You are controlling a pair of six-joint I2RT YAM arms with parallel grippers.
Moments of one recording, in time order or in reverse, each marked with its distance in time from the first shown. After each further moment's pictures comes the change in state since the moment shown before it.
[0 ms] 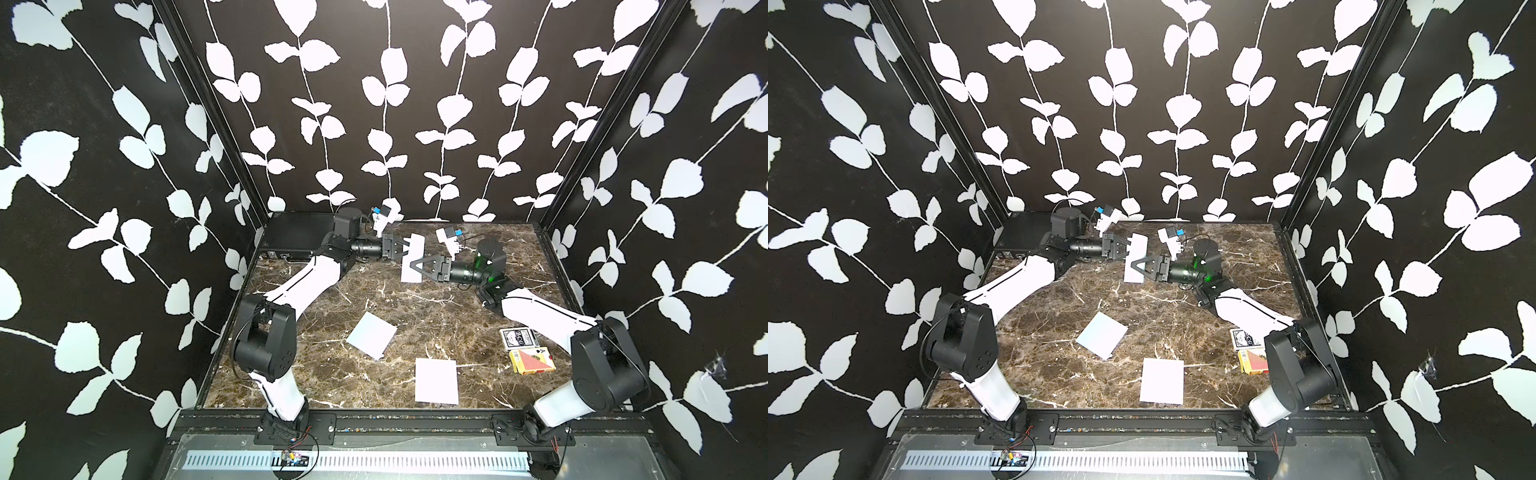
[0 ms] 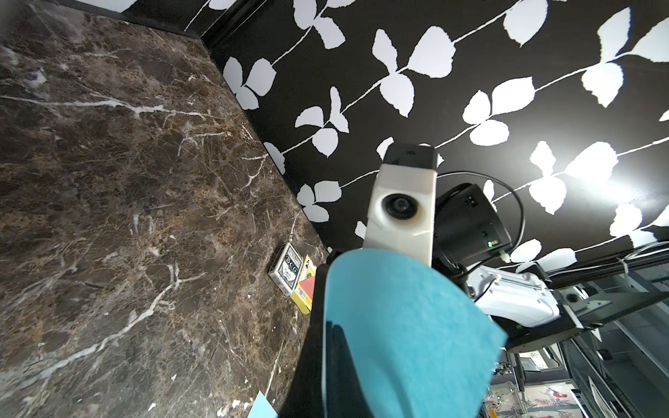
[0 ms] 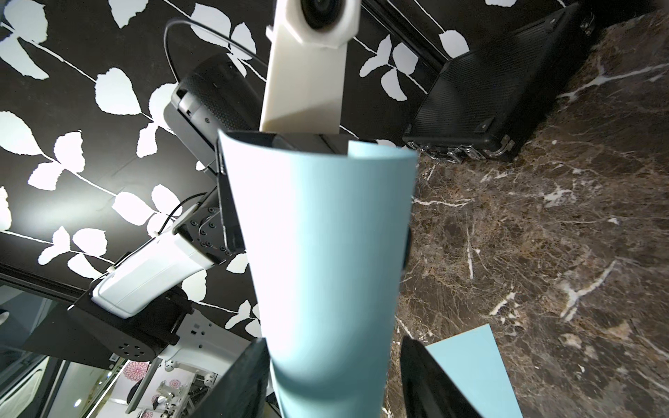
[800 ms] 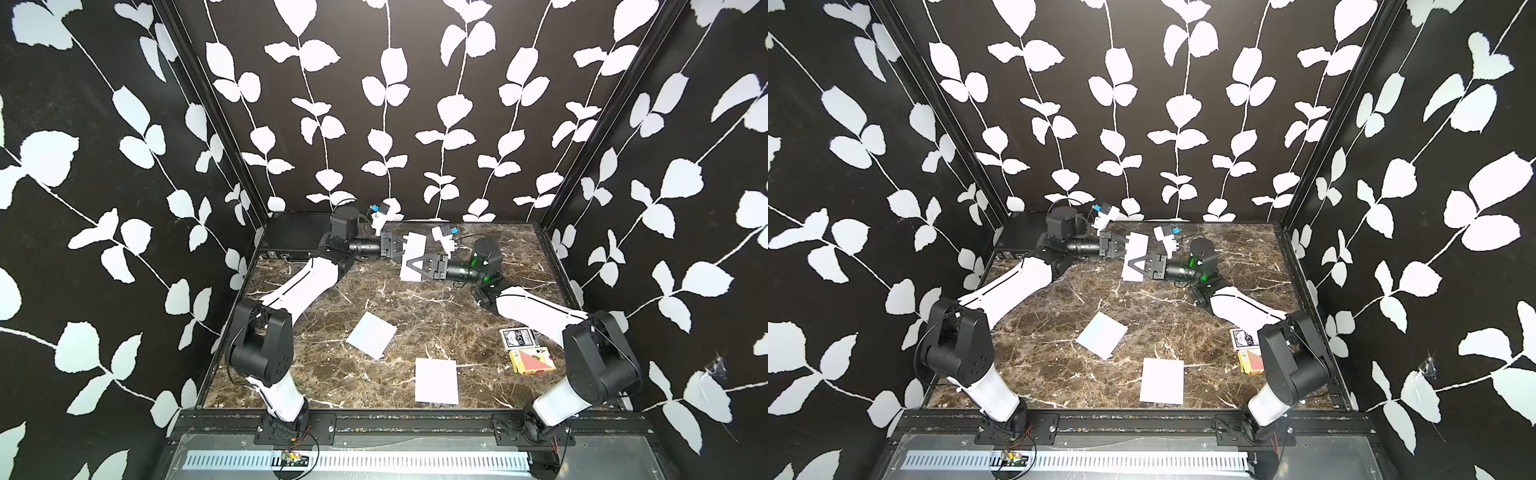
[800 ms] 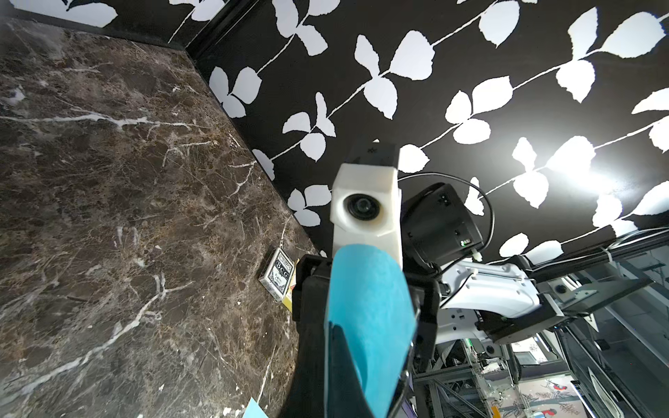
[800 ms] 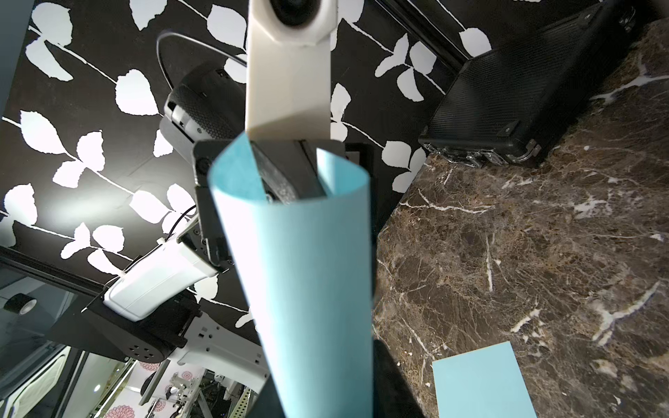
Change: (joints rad) left arm 0.000 -0.031 -0.021 0.037 0.007 -0.016; right arm 0.019 0.050 0.021 0.091 -0.012 0.053
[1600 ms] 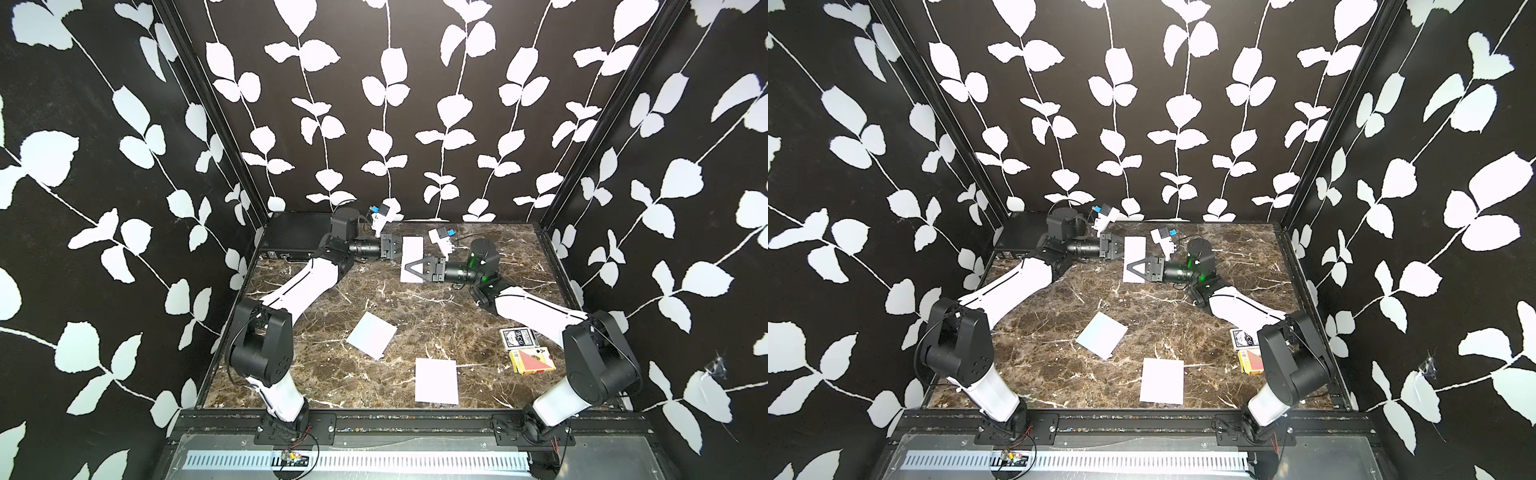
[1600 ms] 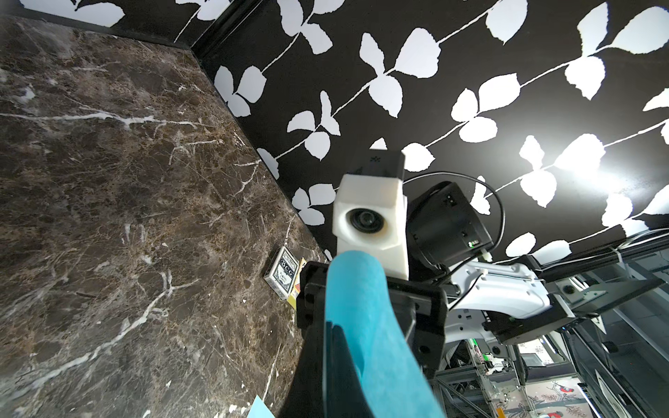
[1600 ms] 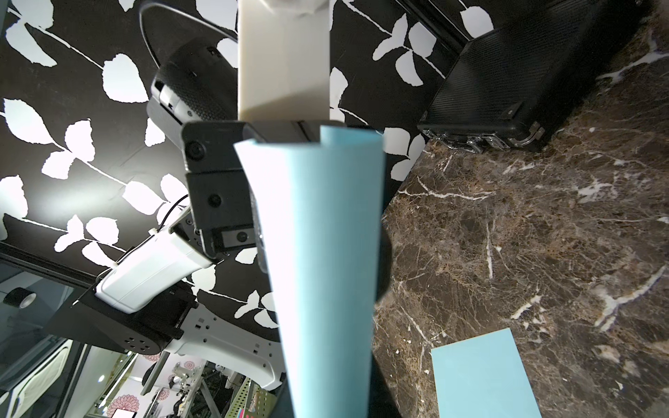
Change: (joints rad) left arm 0.000 -0.001 -0.010 -0.012 -0.008 0.021; right arm 0.013 0.000 0.006 -0.066 -0.009 -0.037
